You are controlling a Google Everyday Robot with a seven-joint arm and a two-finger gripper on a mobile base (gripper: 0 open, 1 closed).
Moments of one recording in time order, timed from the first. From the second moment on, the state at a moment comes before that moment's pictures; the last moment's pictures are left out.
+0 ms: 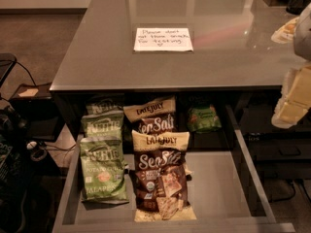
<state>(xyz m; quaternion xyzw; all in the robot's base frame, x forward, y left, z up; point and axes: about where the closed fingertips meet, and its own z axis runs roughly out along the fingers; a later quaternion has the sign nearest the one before) 0.438 -0.217 0.976 -0.60 0.78 -0.03 0.16</state>
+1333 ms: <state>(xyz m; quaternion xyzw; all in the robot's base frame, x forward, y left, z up) 0.433 -0.184 0.896 -0.55 0.81 0.01 0.21</state>
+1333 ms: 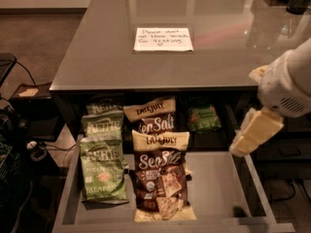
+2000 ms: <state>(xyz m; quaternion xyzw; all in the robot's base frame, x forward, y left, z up) 0.473 -0.164 0.818 -0.45 0.86 0.02 0.25</state>
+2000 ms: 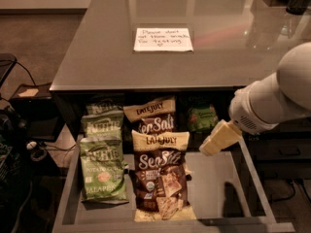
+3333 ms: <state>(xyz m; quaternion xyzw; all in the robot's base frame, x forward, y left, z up) 0.526 -0.180 0.745 -0.37 0.87 0.02 0.33</state>
